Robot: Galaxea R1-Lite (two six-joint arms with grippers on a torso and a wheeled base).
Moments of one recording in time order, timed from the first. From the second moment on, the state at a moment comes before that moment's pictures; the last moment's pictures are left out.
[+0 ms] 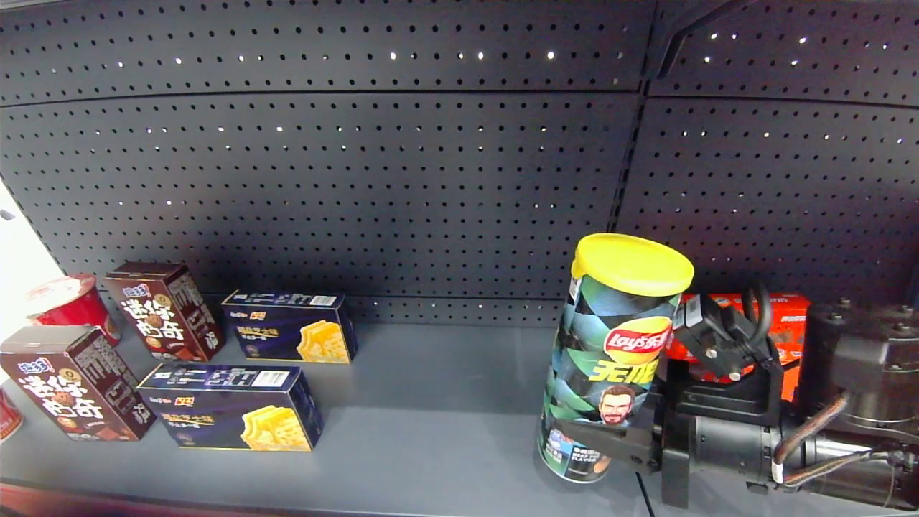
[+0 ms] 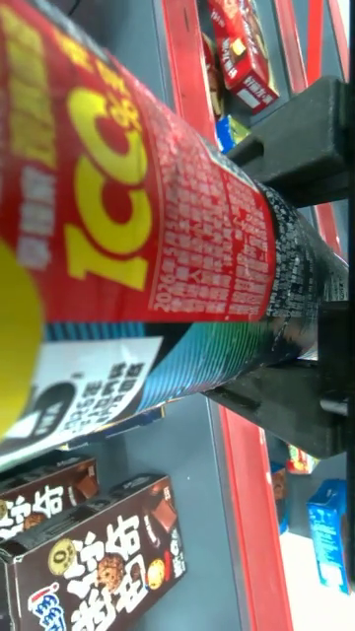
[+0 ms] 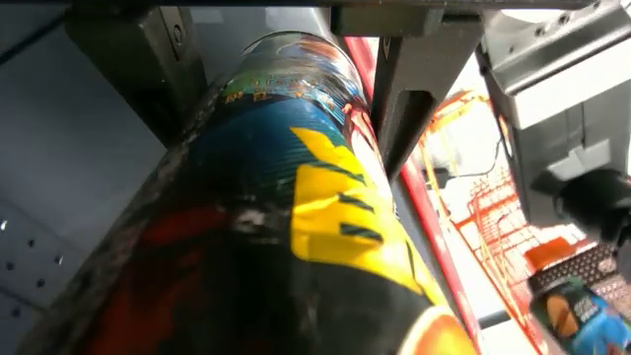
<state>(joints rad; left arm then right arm) -0.13 0.28 -0.22 0.06 -0.08 -0.01 0.66 1.51 -0.48 -0.79 0.41 -0.05</state>
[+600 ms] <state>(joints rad) -0.13 0.28 -0.26 0.06 -0.07 -0.01 0.62 1.56 -0.38 -0.92 0.41 -0.06</state>
